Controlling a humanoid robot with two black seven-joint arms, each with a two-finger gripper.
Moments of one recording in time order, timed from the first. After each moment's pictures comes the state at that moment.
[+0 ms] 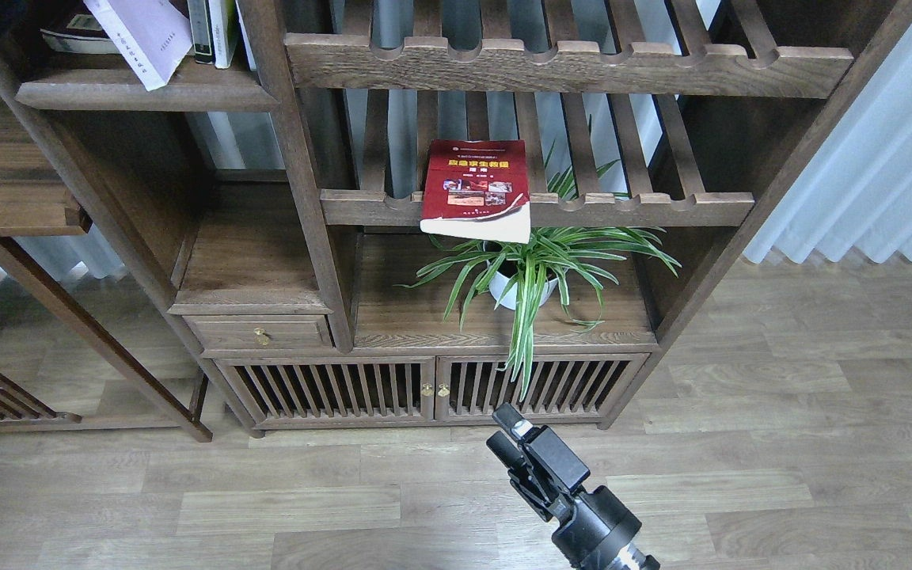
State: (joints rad) left arm -1.20 0.44 -0.96 -0.43 0.33 -0.49 0.09; right arm -0.34 0.01 1.13 1.36 0.06 0.58 -0.29
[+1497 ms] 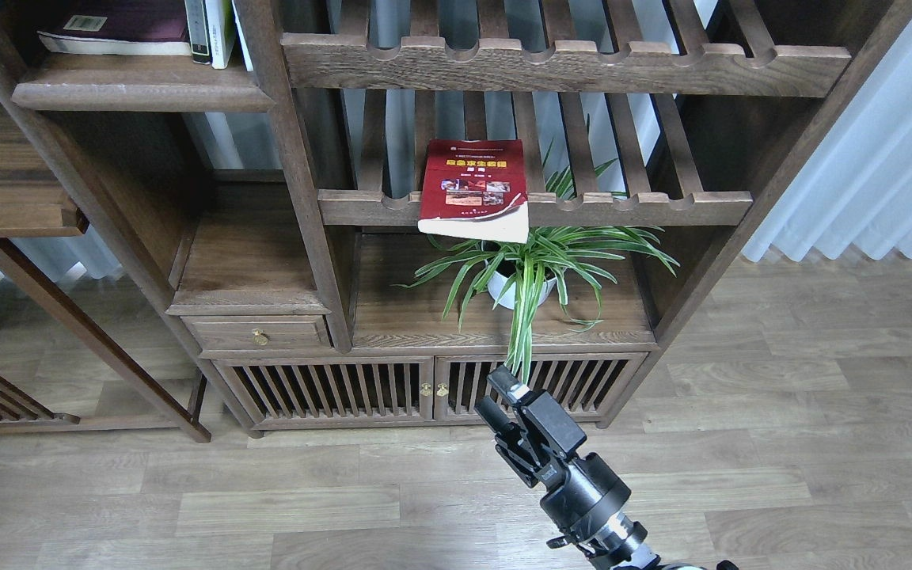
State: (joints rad) left arm -1.49 0.25 -0.71 0.00 0.36 -0.46 -0.24; right arm -0.25 0.02 1.09 1.36 0.19 0.58 -0.28
